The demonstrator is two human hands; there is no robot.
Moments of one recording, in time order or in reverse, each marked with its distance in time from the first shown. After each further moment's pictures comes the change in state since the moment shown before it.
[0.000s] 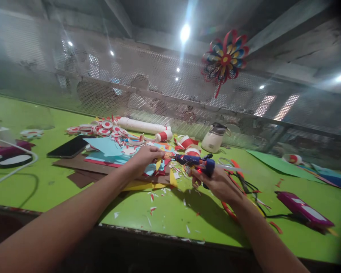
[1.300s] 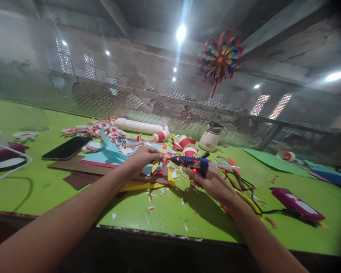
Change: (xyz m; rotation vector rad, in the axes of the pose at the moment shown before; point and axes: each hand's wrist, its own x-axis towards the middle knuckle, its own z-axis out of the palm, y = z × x) left_hand -0.007 0.009 0.001 0.099 -0.052 0.032; right_hand -0.002 0.002 0.007 -0.060 0.027 -0.014
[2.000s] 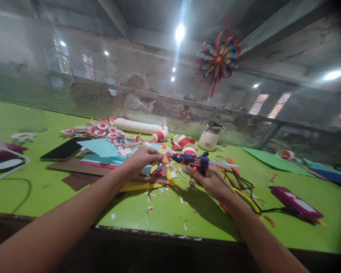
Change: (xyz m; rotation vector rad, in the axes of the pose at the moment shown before) left_hand -0.004 0.007 0.004 0.022 -0.004 -0.008; right_hand -0.001 -0.006 0.000 -0.025 0.069 0.018
